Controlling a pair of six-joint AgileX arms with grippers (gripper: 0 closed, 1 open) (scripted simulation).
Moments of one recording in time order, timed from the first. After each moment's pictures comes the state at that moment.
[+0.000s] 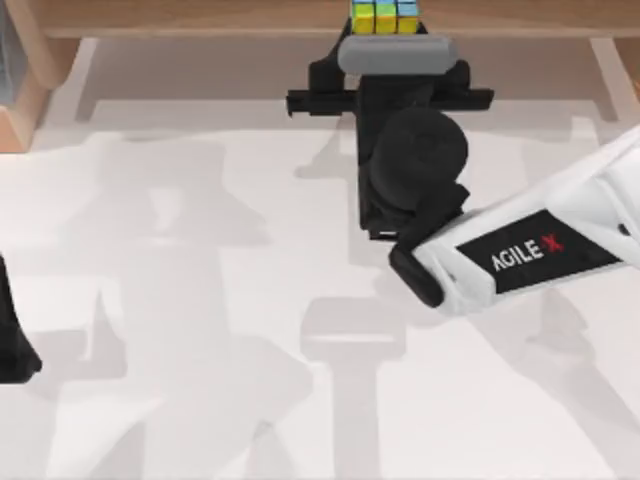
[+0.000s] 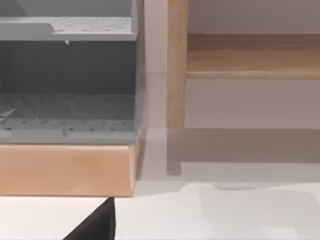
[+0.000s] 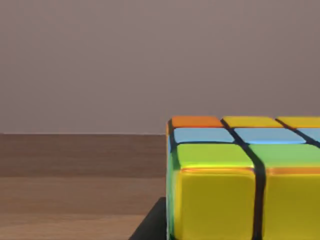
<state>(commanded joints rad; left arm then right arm) 0.00 0.00 0.00 0.00 0.00 0.00 0.68 2.25 1.20 1.30 0.70 -0.15</state>
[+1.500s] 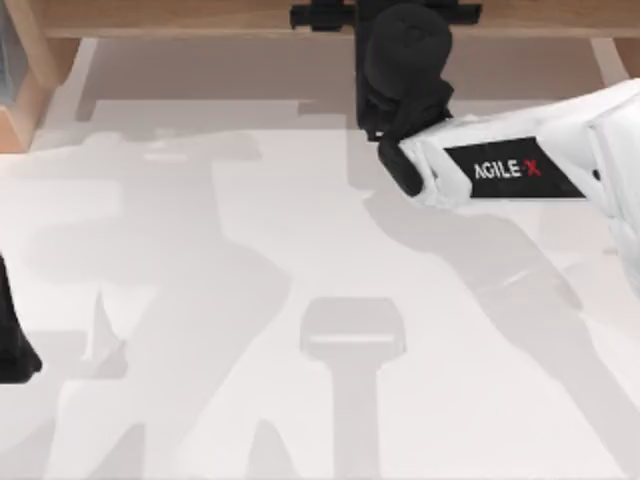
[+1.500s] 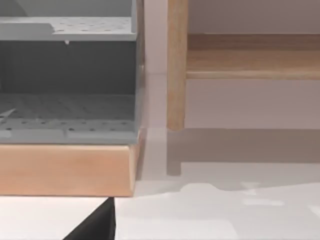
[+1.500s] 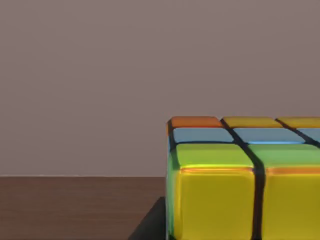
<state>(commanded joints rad) 0.00 0.00 0.00 0.00 0.00 0.00 0.55 2.46 1.67 1.02 0.58 -0.12</state>
